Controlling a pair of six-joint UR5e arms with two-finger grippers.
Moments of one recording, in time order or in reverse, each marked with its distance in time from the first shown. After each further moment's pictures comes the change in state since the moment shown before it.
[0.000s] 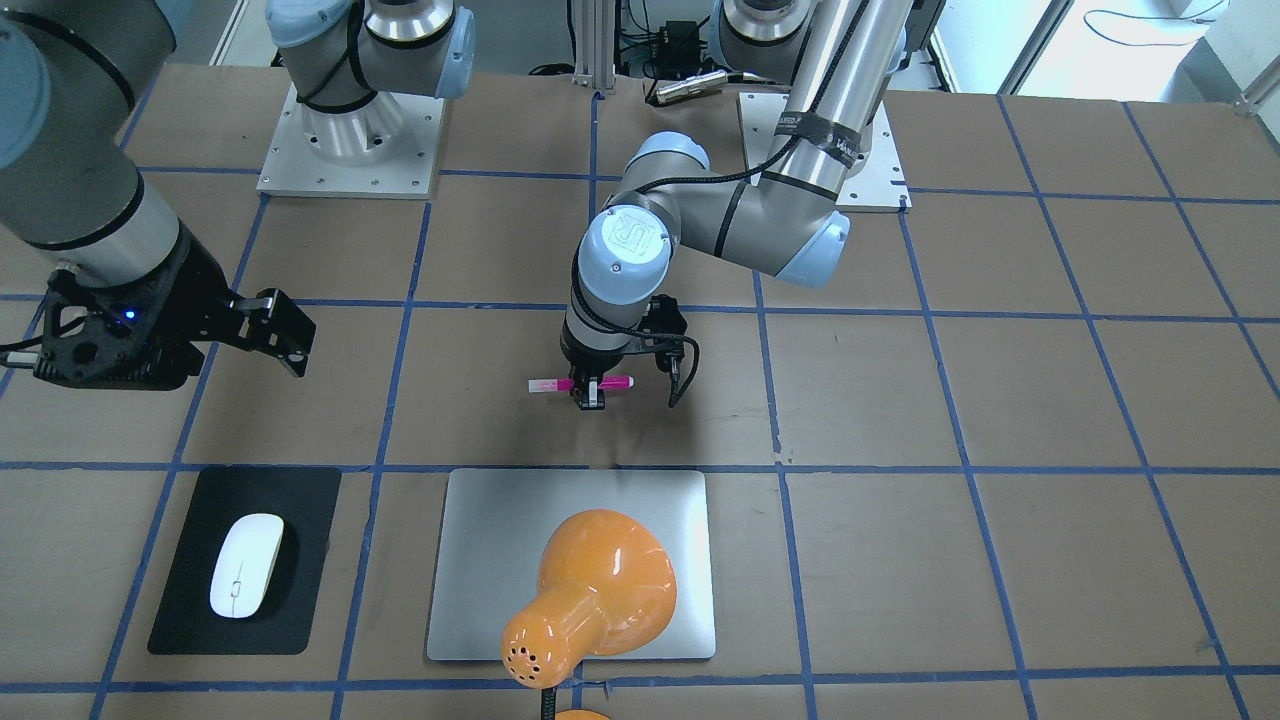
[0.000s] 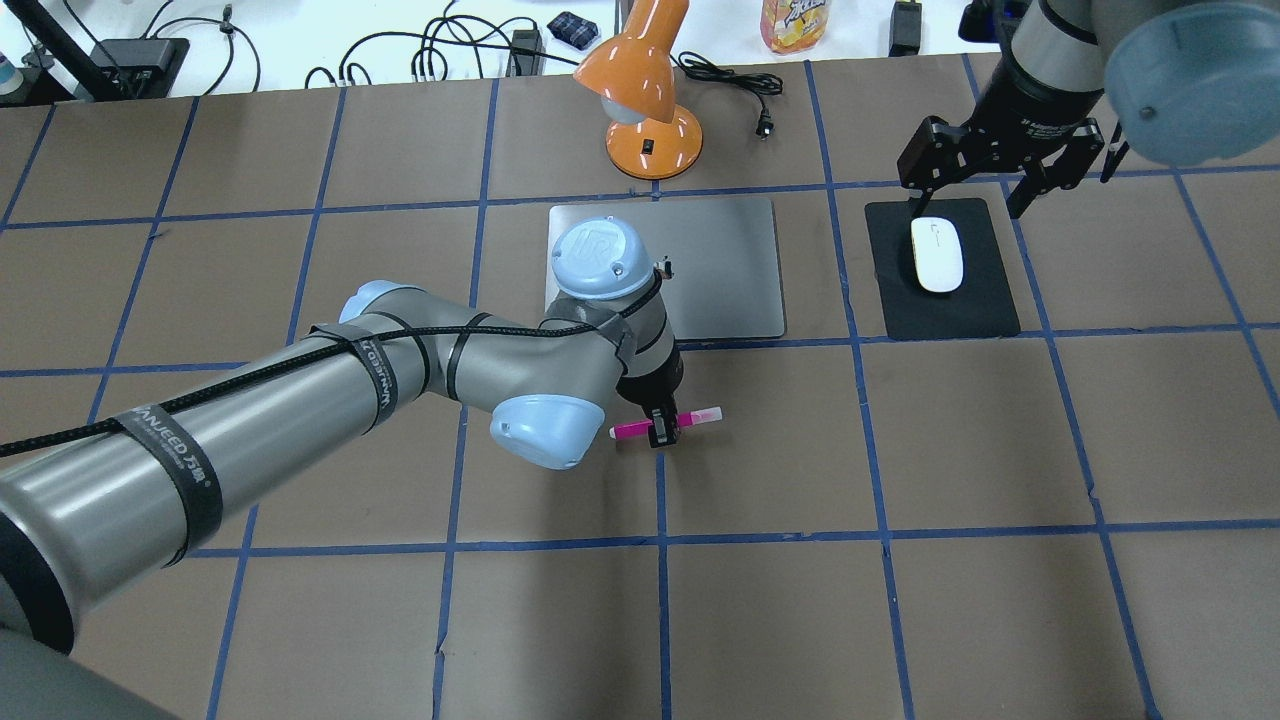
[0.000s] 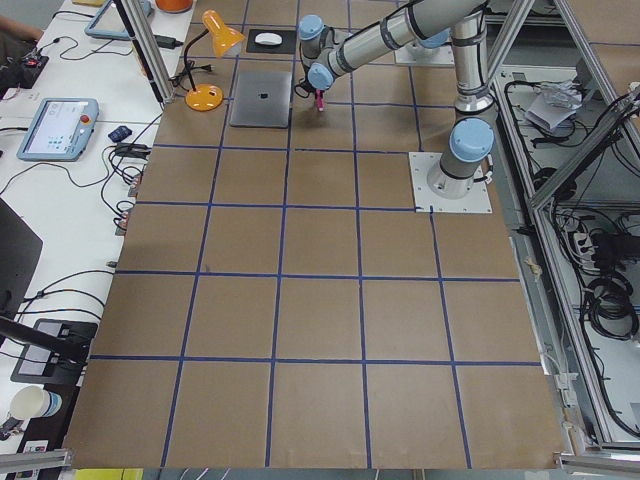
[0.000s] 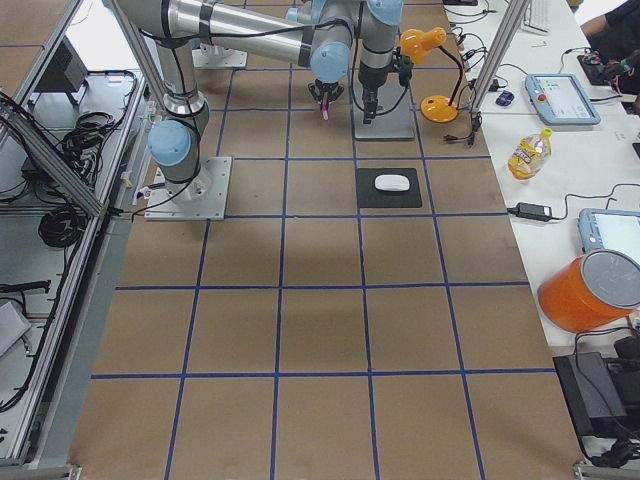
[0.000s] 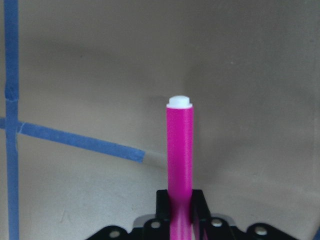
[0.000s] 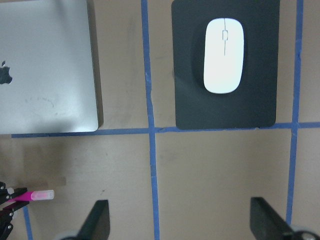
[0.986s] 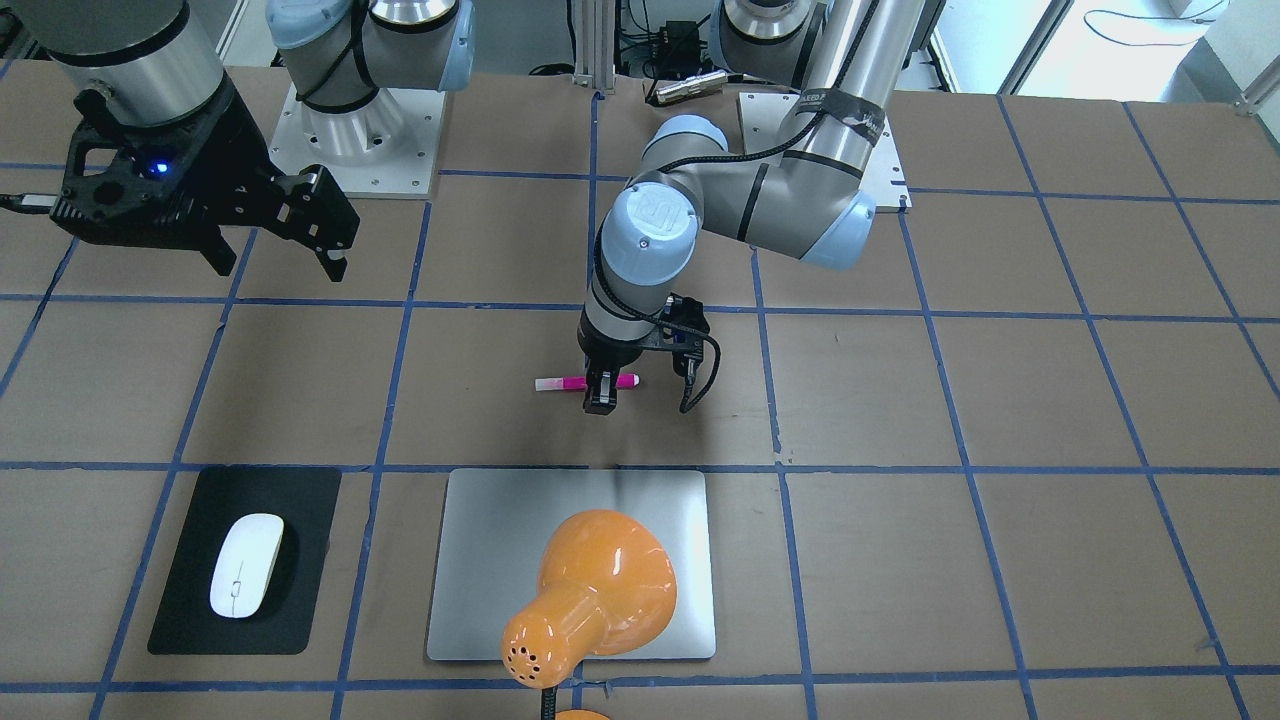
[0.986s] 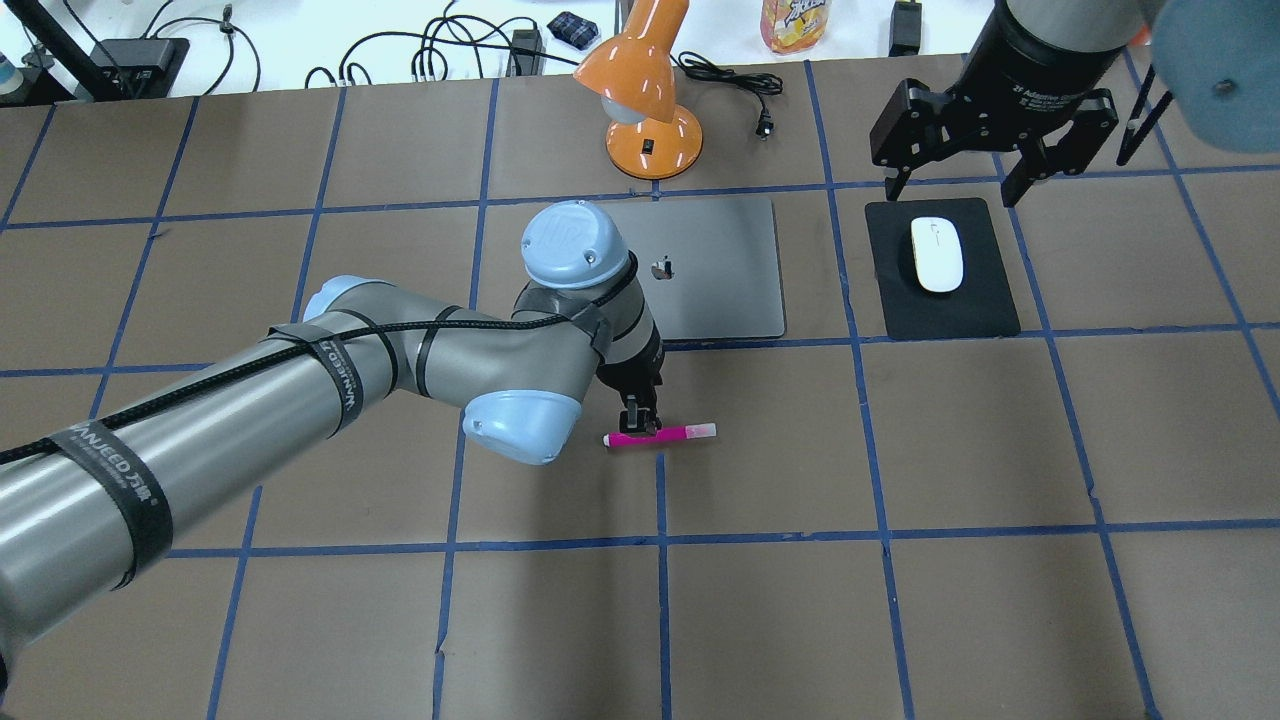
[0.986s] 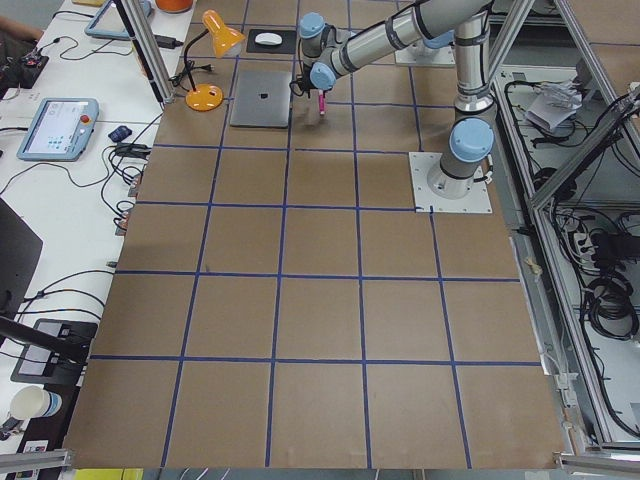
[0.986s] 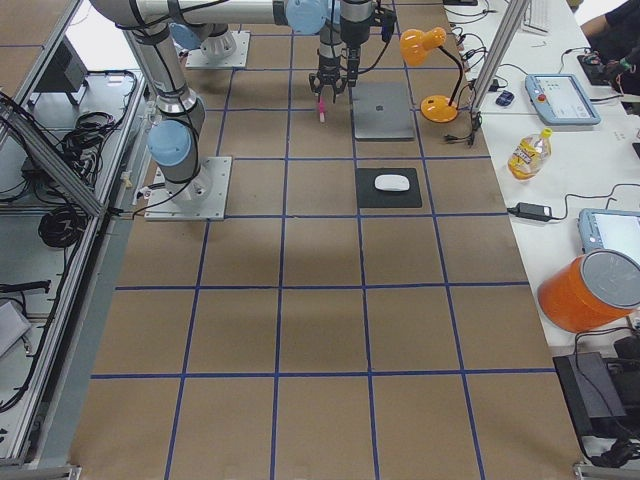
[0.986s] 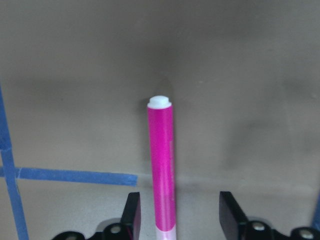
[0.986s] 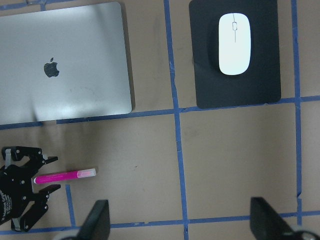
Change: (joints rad) left arm 0.043 0.073 -0.013 0.008 0.018 0.202; right arm 0.086 -0.102 -0.062 0.114 0.000 0.132
